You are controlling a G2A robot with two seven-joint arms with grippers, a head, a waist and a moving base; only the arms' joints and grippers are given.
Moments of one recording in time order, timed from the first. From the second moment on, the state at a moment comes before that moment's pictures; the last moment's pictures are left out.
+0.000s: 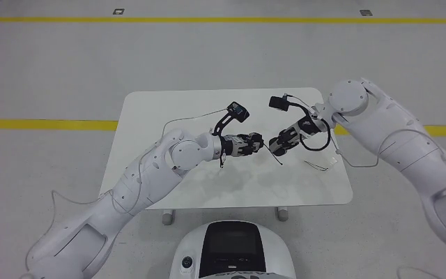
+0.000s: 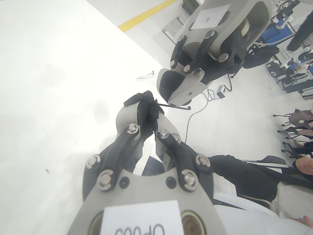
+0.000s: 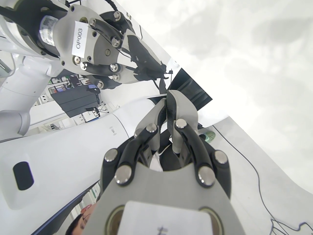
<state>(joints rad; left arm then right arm) 0.84 -1.19 -0.66 -1.43 0.33 -0.29 -0.61 -0.38 -0.90 0.36 -1.18 0.42 -0.10 1.39</state>
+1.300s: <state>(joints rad) 0.84 -1.19 -0.66 -1.43 0.33 -0.29 -0.61 -0.41 -0.89 0.39 -1.20 0.40 -0.09 1.39</state>
